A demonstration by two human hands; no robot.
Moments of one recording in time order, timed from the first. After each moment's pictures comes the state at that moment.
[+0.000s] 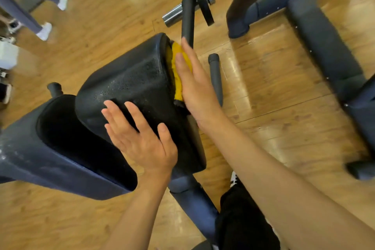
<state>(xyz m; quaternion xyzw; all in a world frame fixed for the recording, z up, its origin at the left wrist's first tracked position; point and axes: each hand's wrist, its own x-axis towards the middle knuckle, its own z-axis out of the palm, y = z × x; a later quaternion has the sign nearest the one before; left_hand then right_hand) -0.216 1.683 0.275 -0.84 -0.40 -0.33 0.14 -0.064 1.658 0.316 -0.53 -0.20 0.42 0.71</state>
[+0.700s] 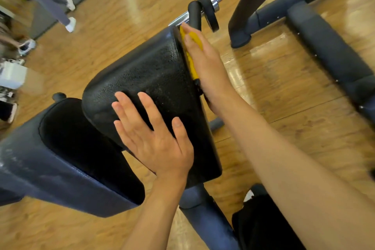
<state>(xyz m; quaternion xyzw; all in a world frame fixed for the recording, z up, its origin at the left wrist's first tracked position) -0.216 1.681 0.270 -0.84 -0.39 -0.35 0.13 -0.053 1.690 0.299 -0.54 -0.22 0.35 0.74</state>
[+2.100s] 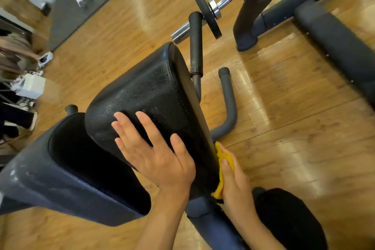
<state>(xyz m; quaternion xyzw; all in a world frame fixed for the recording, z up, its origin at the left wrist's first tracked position) -0.213 1.681 0.267 -0.84 -0.38 -0.37 0.13 -0.185 1.566 0.196 -0.61 -0.13 0.39 0.68</state>
